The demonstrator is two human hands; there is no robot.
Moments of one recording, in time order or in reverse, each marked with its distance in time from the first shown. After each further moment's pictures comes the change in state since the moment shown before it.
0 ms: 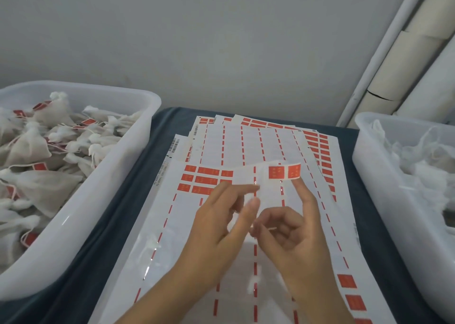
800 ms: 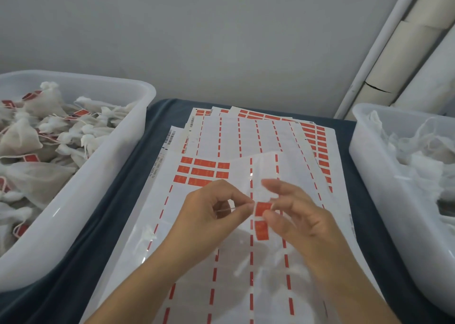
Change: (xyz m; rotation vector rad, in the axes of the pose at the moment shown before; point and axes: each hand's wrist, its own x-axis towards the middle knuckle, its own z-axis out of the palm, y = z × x) left_hand 0.008 -0.005 -0.009 -0.034 -0.095 -0.197; right_hand 0.011 -0.019 -0.025 -0.041 -0.226 0.163
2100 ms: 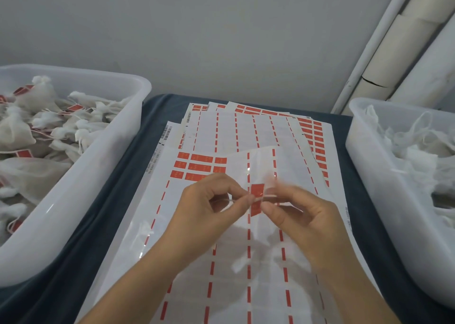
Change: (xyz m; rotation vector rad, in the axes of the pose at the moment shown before) left_hand -0.002 0.003 0.001 -0.051 0.024 -0.014; right_hand 0.003 0.006 -0.003 -0.024 0.166 -0.081
